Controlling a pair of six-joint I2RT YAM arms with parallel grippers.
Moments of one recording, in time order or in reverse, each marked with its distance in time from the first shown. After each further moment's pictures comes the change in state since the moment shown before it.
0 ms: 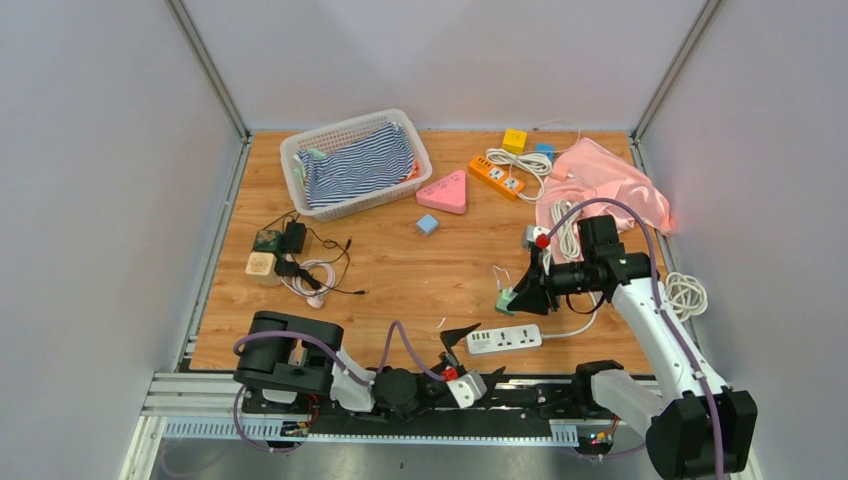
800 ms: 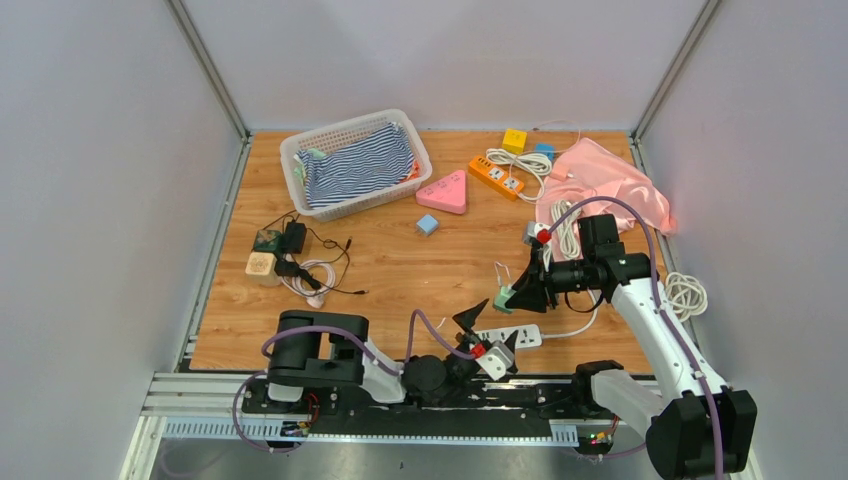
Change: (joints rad) left arm 0.085 0.158 0.231 0.000 -0.183 0.102; right arm 0.000 0.004 -0.006 0.060 -0.019 0.100
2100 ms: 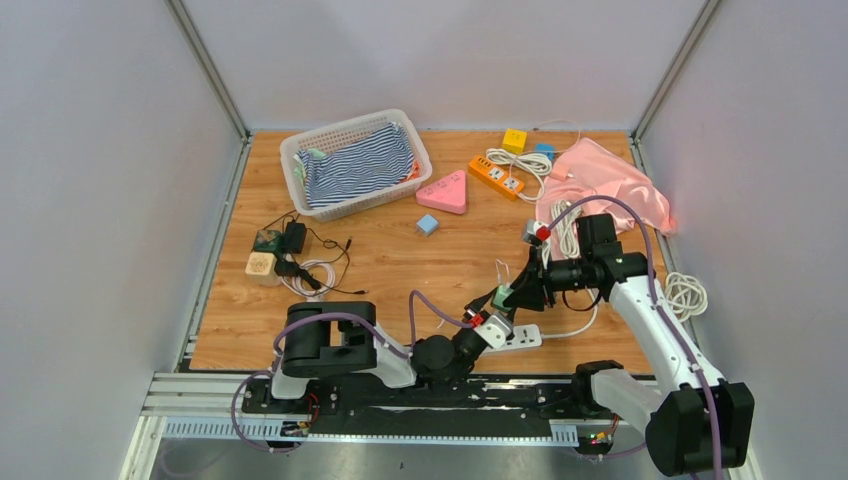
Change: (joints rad) left arm 0.119 0.054 0.076 -0.001 0.064 -0.166; right arm 0.000 0.021 -0.017 0.047 -0.018 0.040
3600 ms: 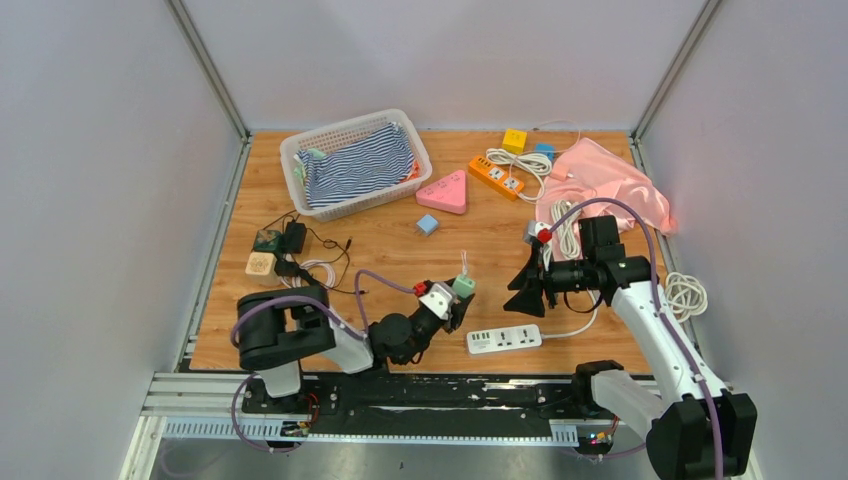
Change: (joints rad) left arm 0.167 -0.192 -0.309 -0.026 0.162 -0.293; right arm 0.000 -0.036 -0.005 0.012 0.020 0.003
